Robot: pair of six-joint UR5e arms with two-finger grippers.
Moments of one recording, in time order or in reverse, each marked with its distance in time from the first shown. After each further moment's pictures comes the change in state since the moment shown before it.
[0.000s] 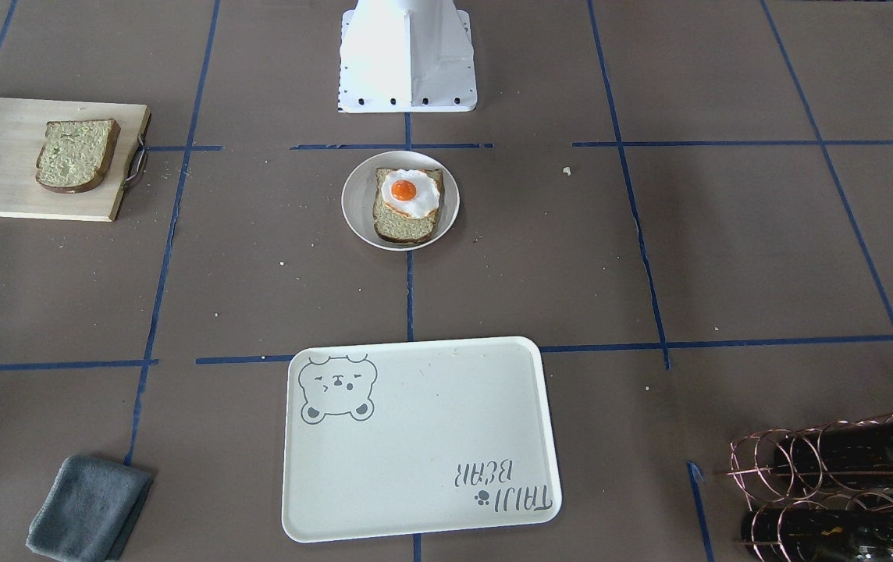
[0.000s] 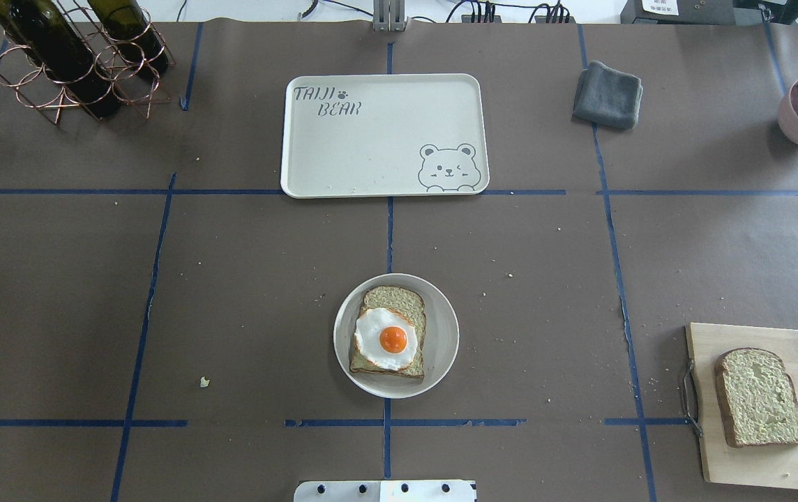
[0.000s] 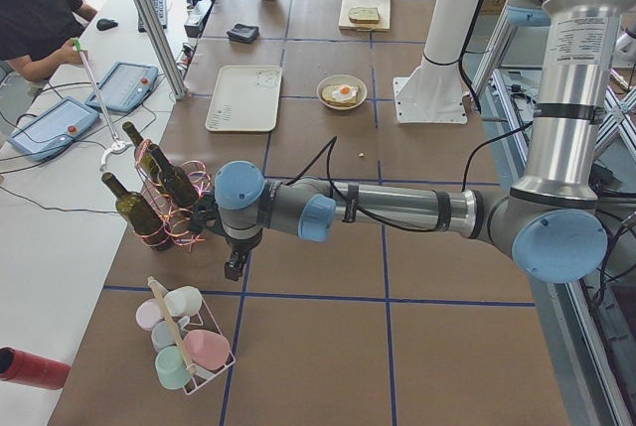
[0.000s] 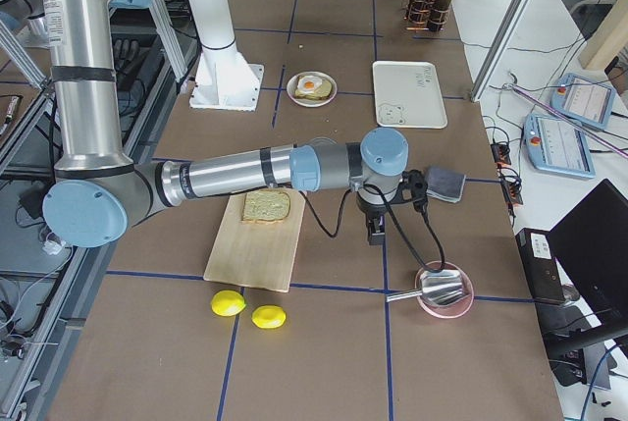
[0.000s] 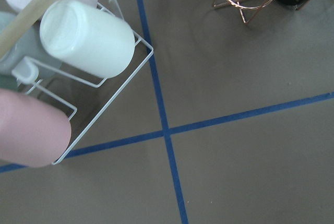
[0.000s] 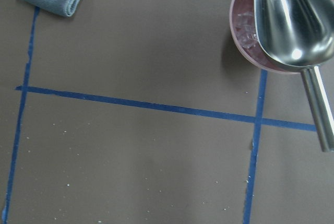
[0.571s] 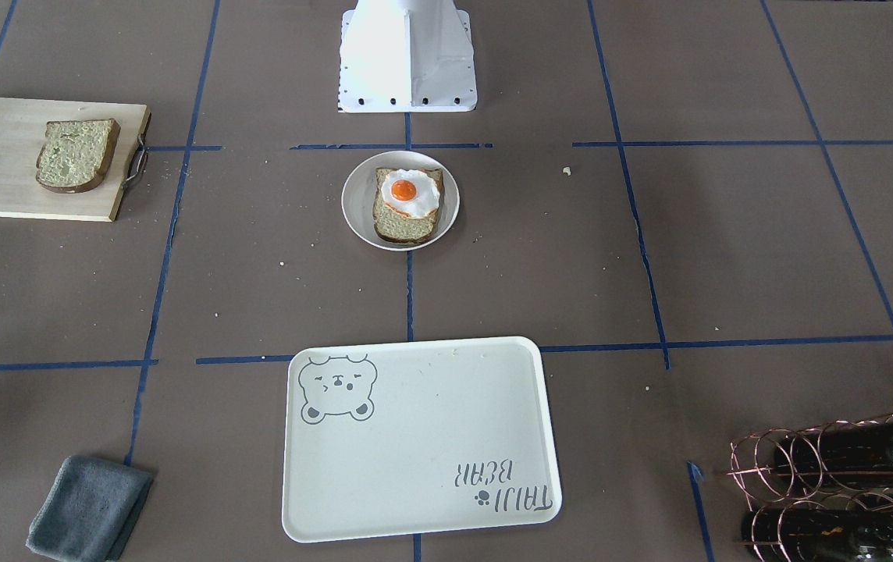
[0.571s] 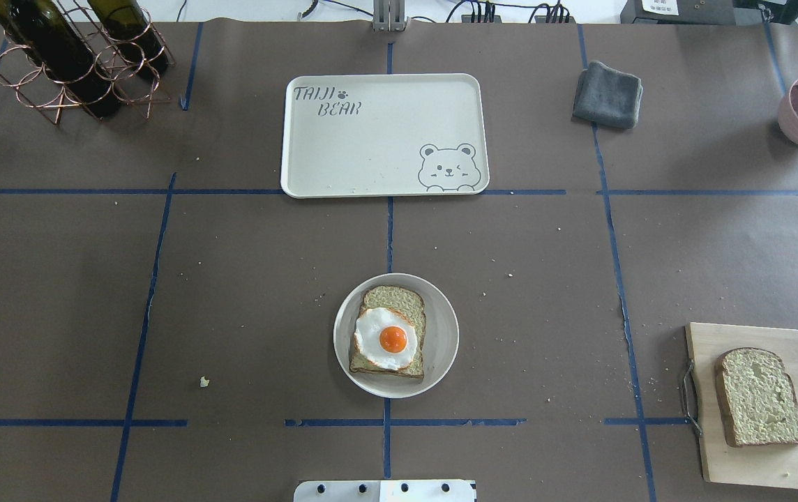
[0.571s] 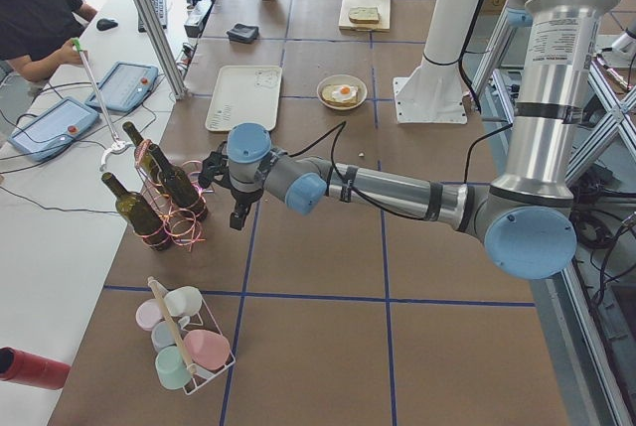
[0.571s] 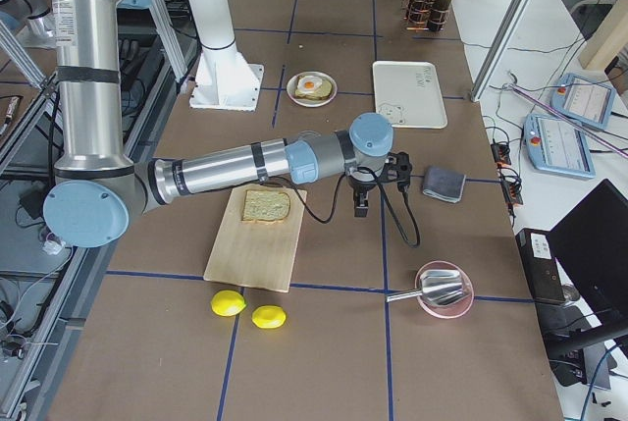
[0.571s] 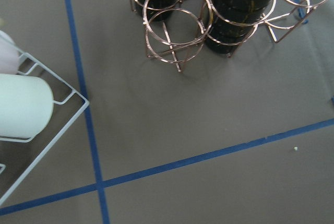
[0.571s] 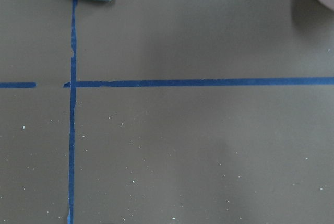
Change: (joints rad) left arm 0.184 -0.017 -0.071 -0.196 0.002 -0.379; right arm -0.178 -0.121 0.098 0.277 0.022 0.450
